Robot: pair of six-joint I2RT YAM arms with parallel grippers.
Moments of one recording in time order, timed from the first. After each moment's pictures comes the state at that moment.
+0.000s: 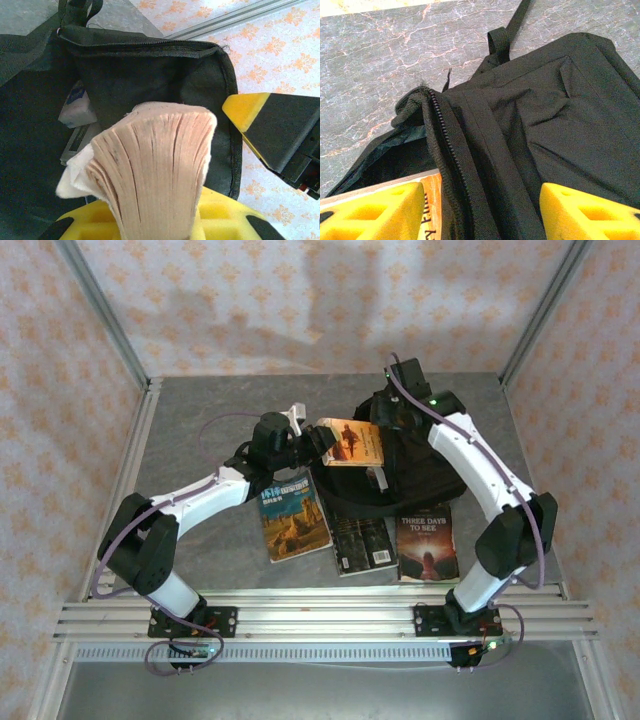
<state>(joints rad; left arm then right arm) -0.52 1.58 1.03 0.23 0.35 -1.10 0.41 1.64 1.63 -0.86 0.19 0.39</state>
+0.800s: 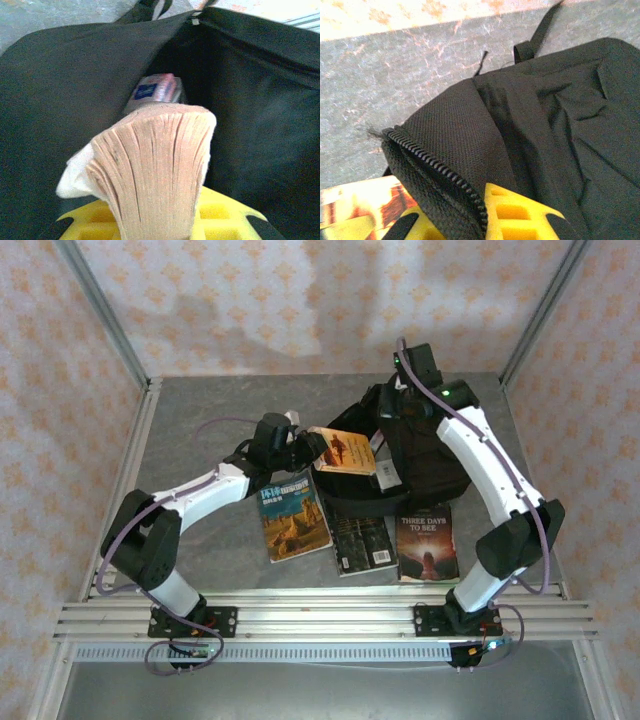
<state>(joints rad) -0.50 1.62 1.05 0.06 0.29 -1.10 0.40 1.63 1.79 -0.95 0.09 0.40</state>
